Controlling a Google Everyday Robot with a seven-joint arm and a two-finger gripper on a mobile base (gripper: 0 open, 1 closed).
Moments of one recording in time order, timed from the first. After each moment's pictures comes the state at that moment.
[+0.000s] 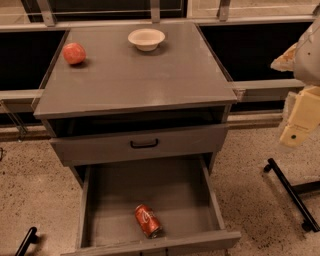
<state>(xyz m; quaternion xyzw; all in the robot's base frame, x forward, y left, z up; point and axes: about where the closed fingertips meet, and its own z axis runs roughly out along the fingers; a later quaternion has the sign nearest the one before) 0.438 -0.216 0.979 -0.60 0.78 -0.04 0.16</state>
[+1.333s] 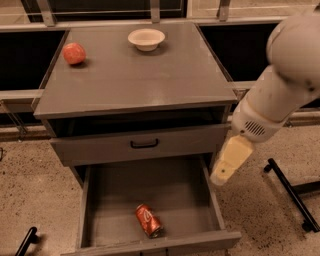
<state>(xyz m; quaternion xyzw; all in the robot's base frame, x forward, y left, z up) 0.450 -0.164 0.838 -0.51 0.85 0.07 0.10</state>
